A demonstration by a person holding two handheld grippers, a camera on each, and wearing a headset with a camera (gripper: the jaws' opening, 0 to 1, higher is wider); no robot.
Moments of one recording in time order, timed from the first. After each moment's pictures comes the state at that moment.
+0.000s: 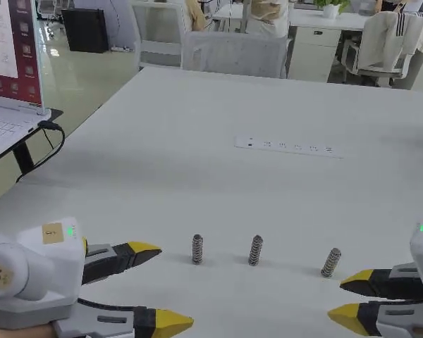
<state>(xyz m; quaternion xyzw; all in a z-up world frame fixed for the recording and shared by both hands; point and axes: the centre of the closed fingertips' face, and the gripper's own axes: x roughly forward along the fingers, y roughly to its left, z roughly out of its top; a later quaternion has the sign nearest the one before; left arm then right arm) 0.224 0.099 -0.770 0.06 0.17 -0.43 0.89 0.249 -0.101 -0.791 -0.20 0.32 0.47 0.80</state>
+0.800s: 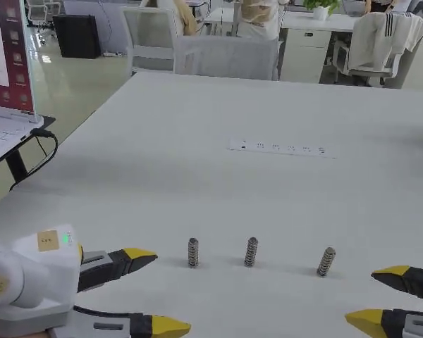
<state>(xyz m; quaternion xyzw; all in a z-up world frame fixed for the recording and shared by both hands) 0.224 0.100 -0.772 0.05 0.18 -0.43 0.88 0.253 -0.125 -0.784 -0.16 0.29 0.42 0.85</state>
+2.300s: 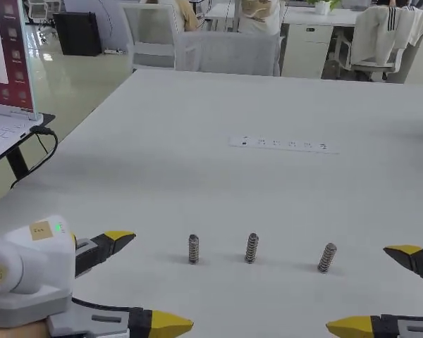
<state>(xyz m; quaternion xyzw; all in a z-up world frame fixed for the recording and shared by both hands) 0.238 0.114 -0.770 0.03 0.18 -0.38 0.91 0.261 -0.115 -0.776 -0.12 0.24 0.42 0.87</state>
